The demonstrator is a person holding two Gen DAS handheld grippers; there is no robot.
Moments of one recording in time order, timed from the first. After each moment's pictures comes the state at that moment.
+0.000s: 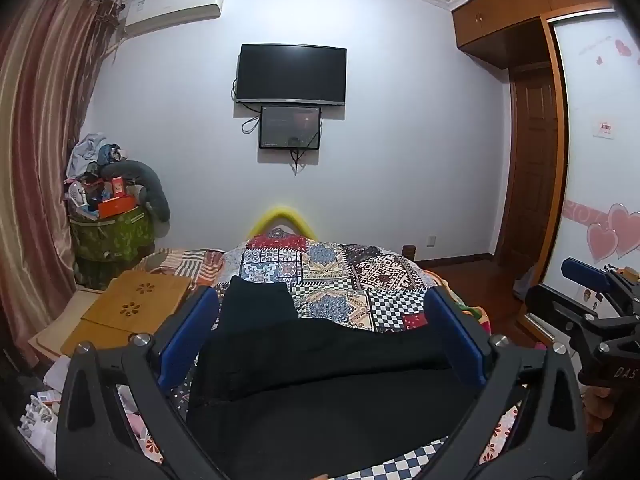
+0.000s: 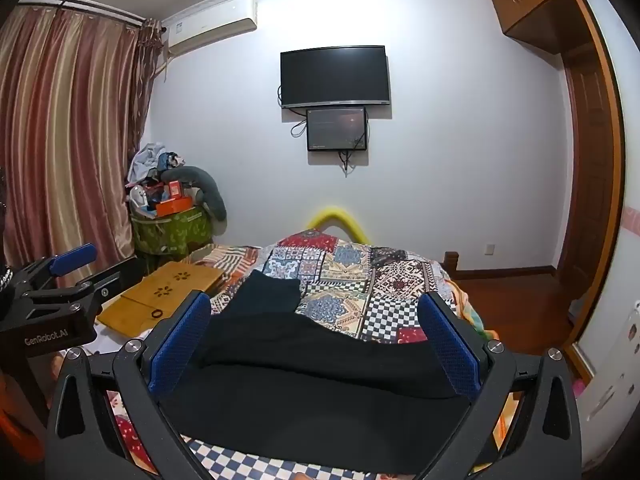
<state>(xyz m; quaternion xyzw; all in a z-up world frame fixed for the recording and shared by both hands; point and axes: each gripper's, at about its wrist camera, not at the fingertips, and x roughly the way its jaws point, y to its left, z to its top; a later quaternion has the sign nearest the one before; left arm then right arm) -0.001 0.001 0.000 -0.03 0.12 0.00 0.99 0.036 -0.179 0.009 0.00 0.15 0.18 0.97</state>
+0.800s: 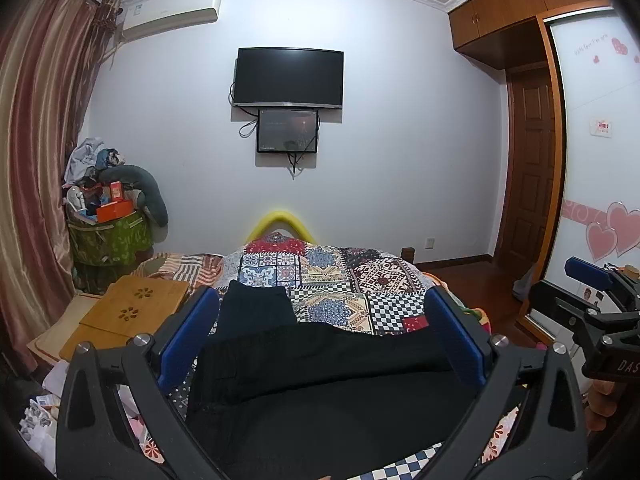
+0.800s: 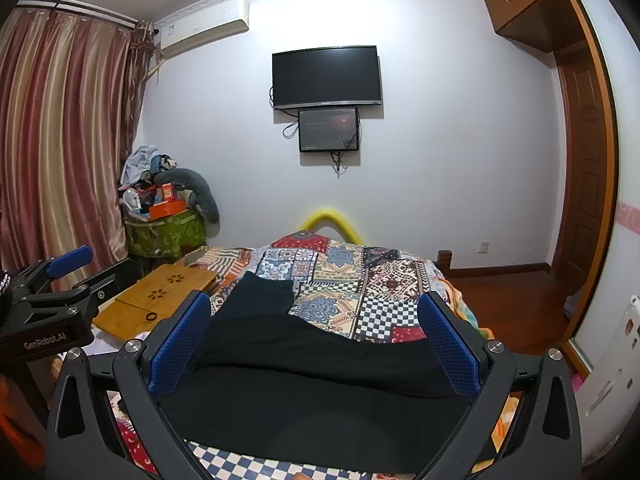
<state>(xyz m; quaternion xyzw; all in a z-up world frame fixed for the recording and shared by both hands) 0.001 -0.004 0.001 -0.02 0.12 0.00 0.99 0.031 -0.183 0.014 0.01 0.15 0.16 0.97</state>
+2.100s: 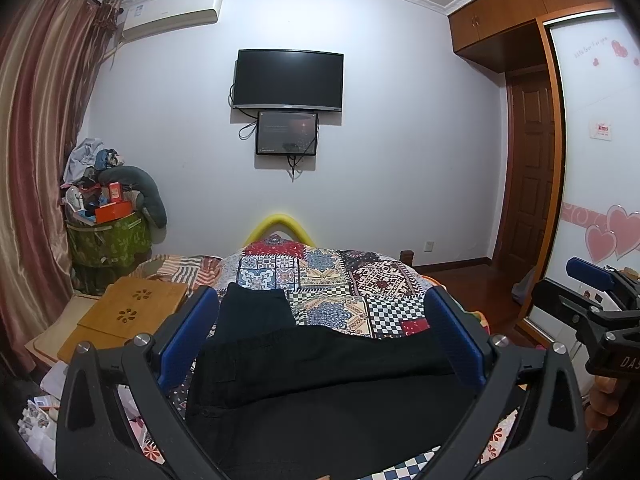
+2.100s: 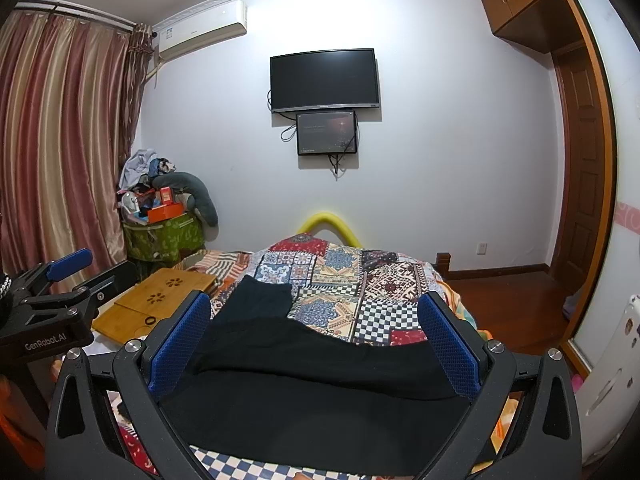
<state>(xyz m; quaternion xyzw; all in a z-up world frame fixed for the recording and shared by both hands) 0.002 -0.001 0.003 -0.02 0.12 0.00 0.99 0.030 -0.182 0.013 0.01 0.15 0.16 0.98</state>
